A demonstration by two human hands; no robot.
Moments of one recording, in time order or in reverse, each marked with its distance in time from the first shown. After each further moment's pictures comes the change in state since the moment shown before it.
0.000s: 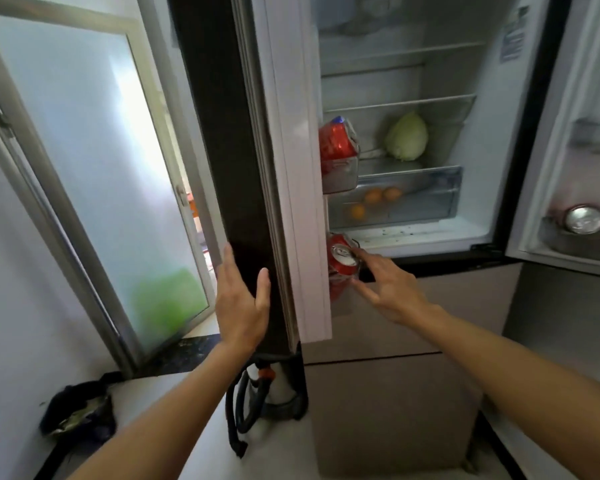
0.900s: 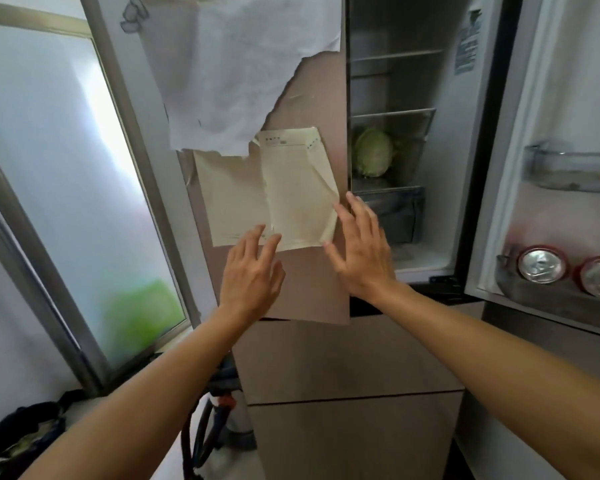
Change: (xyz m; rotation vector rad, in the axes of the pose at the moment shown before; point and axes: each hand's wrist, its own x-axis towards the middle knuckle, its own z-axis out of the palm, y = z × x) left_hand 0.071 0.084 0.188 0.461 -0.150 0.516; right_hand 0.095 0.124 -0.062 0.048 0.480 -0.145
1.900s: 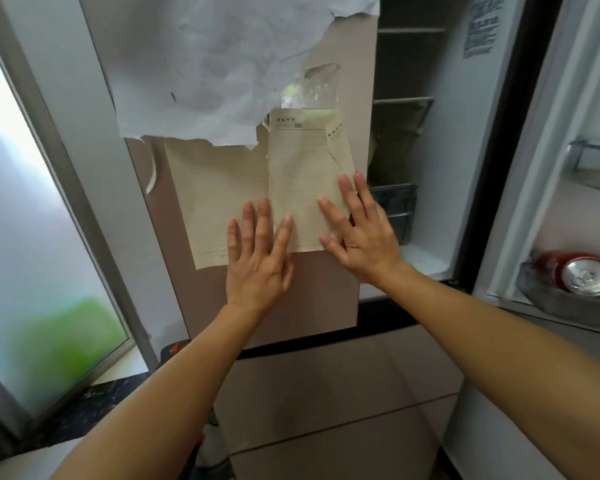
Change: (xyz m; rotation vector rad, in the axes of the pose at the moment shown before) left_hand 0.065 -0.058 0.117 0.078 0.188 0.201; right_hand 0.063 0.067 0.087 -0.403 0.063 -0.262
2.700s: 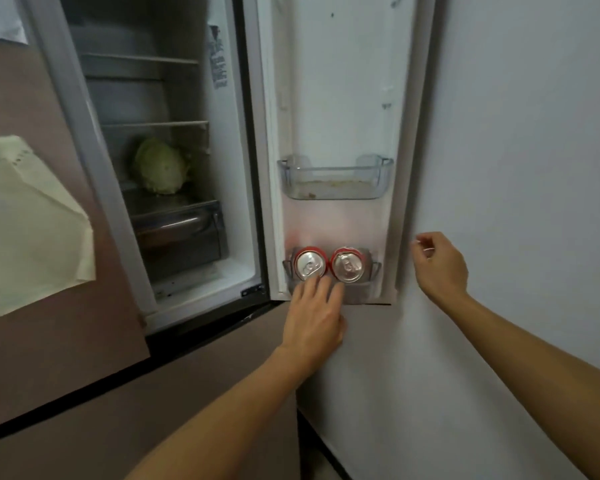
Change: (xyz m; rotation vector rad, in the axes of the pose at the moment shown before) left_hand 0.057 0.416 -0.045 -0.585 -0.301 0.285; right_hand -0.244 0.272 -0.287 -0.068 0.030 1.182
